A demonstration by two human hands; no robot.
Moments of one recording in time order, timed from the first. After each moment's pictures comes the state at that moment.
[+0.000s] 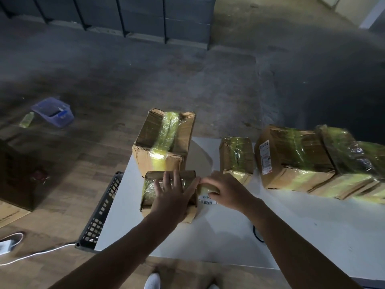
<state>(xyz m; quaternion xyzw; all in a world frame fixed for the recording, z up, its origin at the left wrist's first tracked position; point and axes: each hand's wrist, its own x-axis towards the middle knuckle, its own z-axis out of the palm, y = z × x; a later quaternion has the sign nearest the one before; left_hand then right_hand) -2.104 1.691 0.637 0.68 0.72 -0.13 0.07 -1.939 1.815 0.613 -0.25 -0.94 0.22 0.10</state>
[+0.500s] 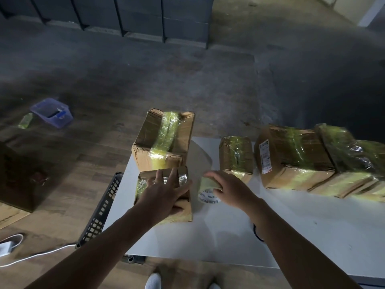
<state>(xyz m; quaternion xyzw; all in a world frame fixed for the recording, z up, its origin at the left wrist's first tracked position) -2.145 1.690 0.629 0.74 0.66 -0.11 0.02 -1.929 1.824 0.601 -0.30 -0.91 0.27 0.10</state>
